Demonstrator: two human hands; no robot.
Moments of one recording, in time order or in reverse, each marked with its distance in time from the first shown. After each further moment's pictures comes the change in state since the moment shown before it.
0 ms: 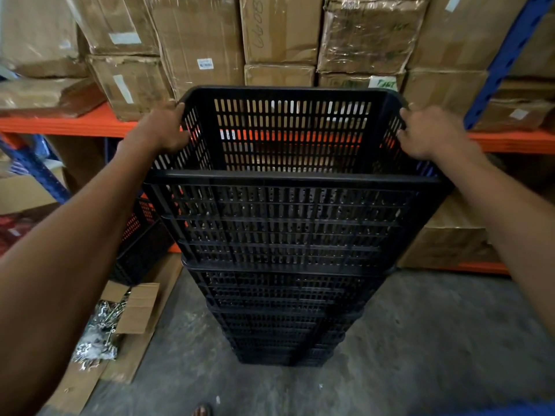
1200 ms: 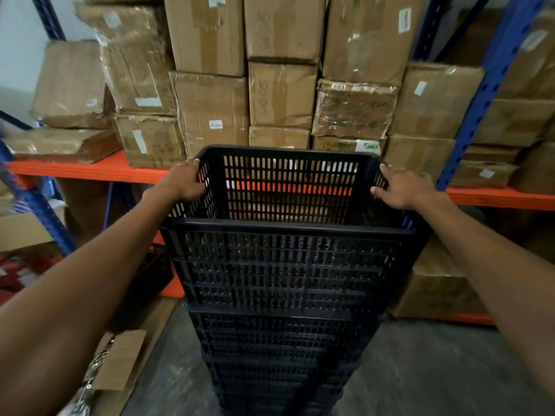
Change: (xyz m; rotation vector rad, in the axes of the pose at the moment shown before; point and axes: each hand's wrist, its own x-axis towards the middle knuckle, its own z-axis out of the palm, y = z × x) left_hand -0.015 0.018 -0.013 -0.194 -0.073 -0.120; right_hand 0.004 0.005 -0.012 0.127 -0.258 0.061
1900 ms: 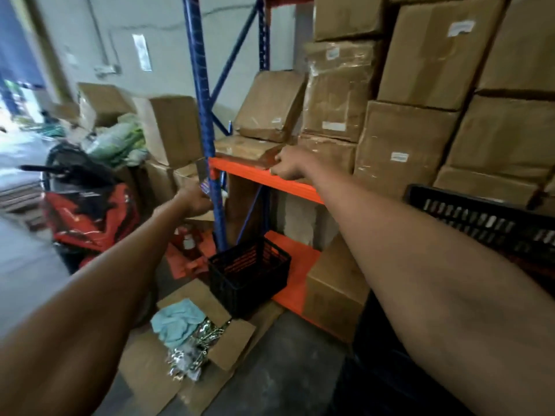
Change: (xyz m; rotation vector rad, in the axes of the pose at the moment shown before) left_hand -0.094 -0.336 -0.087 -0.225 0.139 -0.597; right_hand -0.030 -0.597 -0.125 0.199 0.041 -0.772
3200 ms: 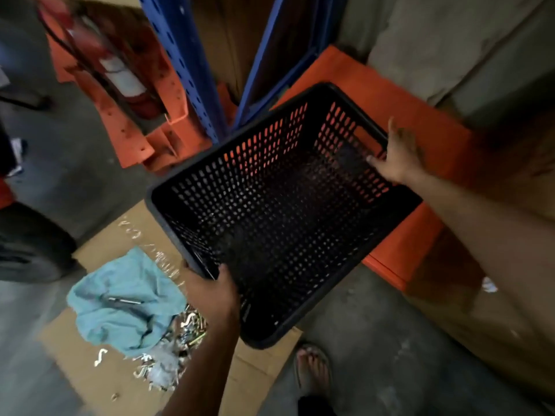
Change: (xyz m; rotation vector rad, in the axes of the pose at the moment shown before) left_hand 0.545 -0.418 0.700 -0.513 0.255 -1.055; right_hand 0.733 0.197 0.939 0.129 -0.348 0.338
